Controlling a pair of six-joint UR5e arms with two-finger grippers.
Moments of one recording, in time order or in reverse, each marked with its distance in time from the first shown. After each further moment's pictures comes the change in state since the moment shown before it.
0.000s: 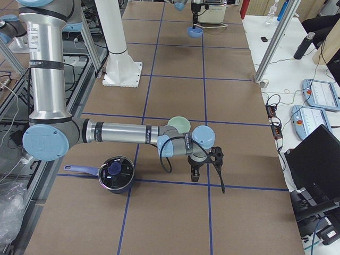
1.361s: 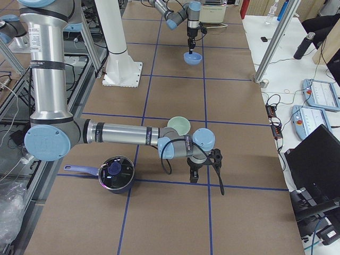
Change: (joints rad) left arm 0.380 -0.379 0.010 0.153 0.328 -0.461; right arm -0.018 0.003 -0.021 0.008 0.003 0.000
